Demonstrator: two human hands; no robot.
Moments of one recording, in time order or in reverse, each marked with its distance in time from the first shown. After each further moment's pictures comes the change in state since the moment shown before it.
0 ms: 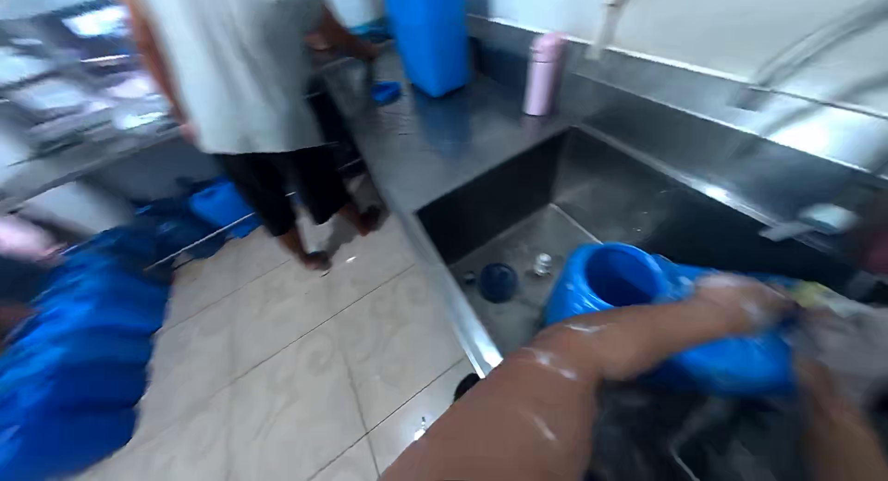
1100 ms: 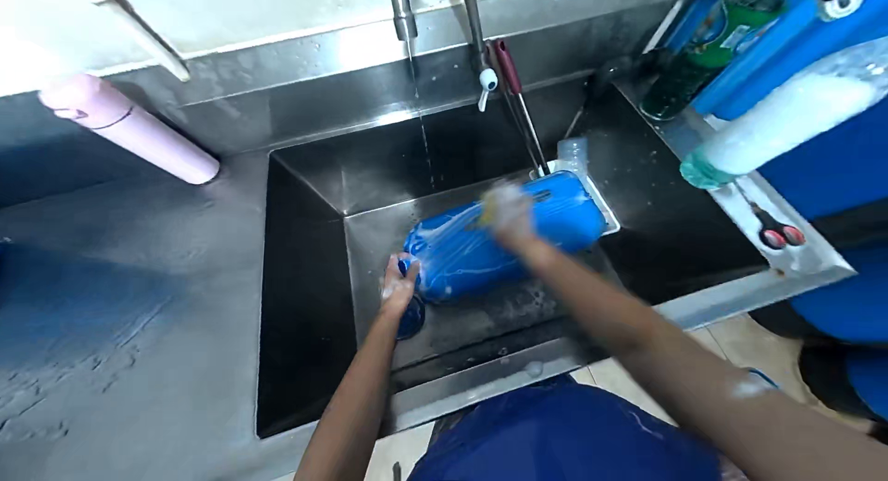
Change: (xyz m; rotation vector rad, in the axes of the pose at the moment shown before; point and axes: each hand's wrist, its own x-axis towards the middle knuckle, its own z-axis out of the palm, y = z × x) left_hand -0.081 -0.311 -0.025 -0.441 -0.168 -0.153; right_hand -0.080 -0.142 0.149 -0.486 -0.190 0.540
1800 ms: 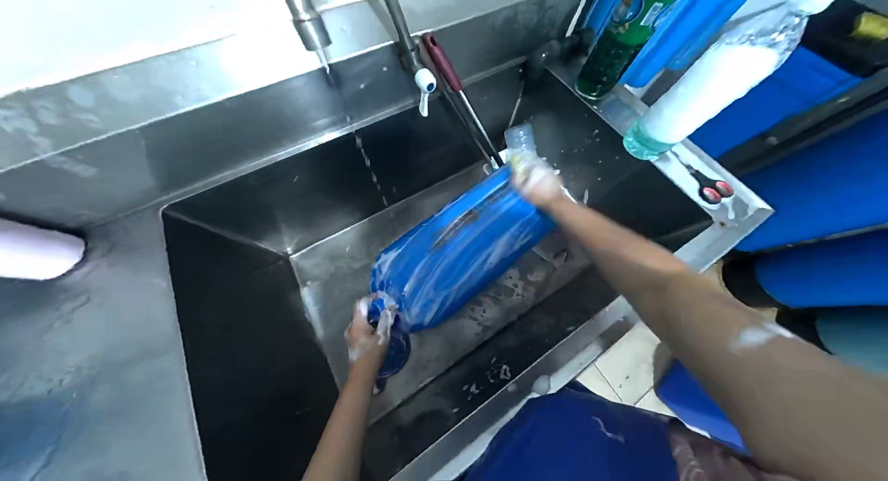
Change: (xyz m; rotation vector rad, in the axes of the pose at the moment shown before) left_hand 0.008 -0.022 -0.006 0.069 0.023 0.271; right_hand 0.052 0.110 -0.050 -0.060 -0.063 0.346
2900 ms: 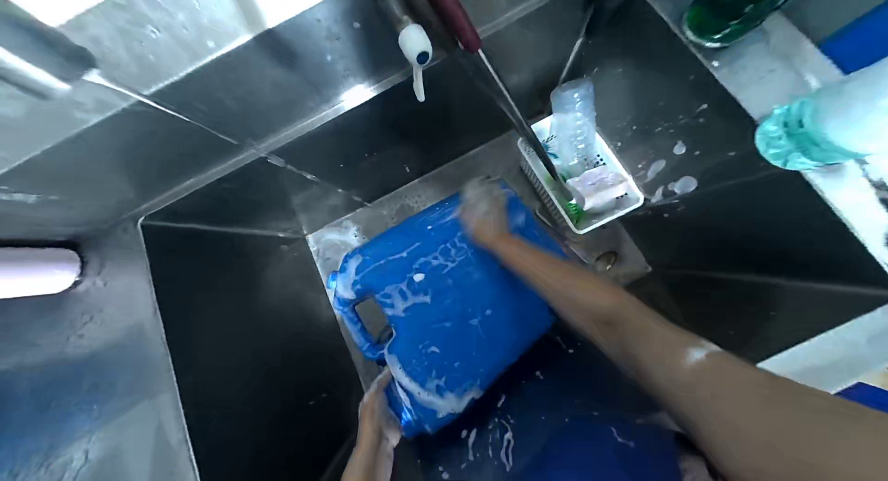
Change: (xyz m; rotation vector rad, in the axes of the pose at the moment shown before) left_hand -0.027 0.027 0.042 -0.648 0.285 -1.102; right_hand 0.035 -0.056 0.147 0.245 -0.252 -0.140
